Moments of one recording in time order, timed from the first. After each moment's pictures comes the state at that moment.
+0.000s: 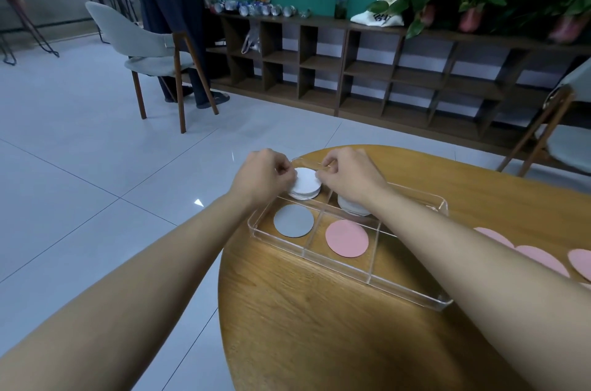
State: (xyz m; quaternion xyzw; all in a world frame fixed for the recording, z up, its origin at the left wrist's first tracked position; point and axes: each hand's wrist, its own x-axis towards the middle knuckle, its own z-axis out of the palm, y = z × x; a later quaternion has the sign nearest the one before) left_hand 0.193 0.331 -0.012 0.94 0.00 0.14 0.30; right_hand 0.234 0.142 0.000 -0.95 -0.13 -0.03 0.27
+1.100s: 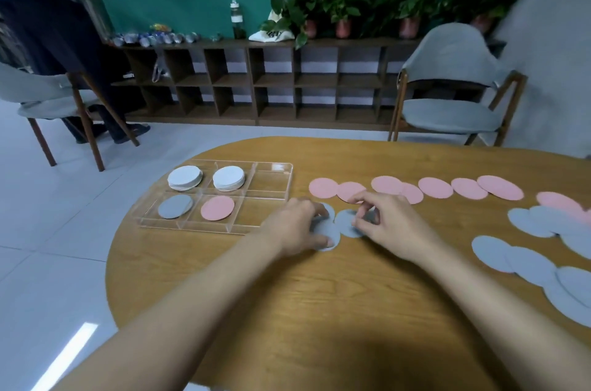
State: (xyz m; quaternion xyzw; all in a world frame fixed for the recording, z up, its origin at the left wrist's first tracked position) left_hand 0.061 0.048 -0.009 0.96 -0.23 -0.08 0.16; right_hand 0.022 -0.172 -0.016 -0.94 -0.11 -0.09 0.31
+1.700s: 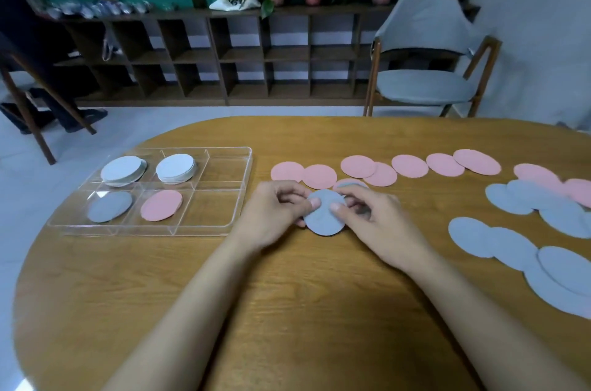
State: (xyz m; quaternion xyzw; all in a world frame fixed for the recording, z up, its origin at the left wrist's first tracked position) left_hand 0.072 0.008 -0.039 0.78 -0.14 -0.10 0.60; right_hand 0.015 -0.196 -0.046 -0.87 -0.05 -0.09 0.48
